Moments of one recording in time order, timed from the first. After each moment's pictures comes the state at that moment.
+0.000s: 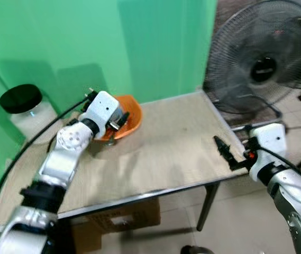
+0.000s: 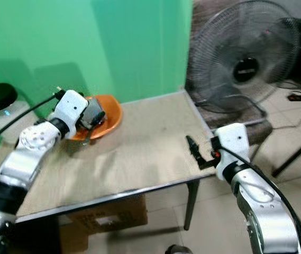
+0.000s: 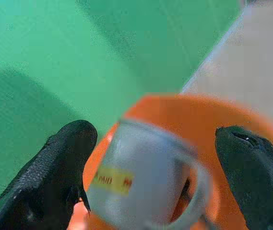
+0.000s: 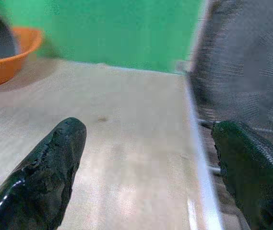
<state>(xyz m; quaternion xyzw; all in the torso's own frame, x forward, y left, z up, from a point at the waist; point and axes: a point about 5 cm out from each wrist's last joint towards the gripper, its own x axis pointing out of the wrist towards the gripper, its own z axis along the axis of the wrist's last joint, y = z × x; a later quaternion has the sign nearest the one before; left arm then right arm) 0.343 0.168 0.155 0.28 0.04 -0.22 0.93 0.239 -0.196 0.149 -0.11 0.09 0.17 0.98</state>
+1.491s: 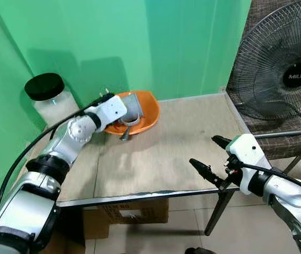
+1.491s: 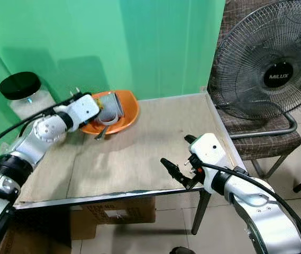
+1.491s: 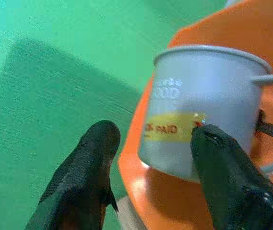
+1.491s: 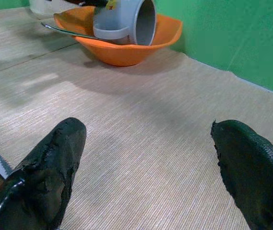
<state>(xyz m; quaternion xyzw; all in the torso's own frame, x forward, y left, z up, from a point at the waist) 0.375 0.172 0.147 0.44 0.01 -0.22 0.87 0.223 -0.171 0.150 -0.14 0.11 0.33 0.93</state>
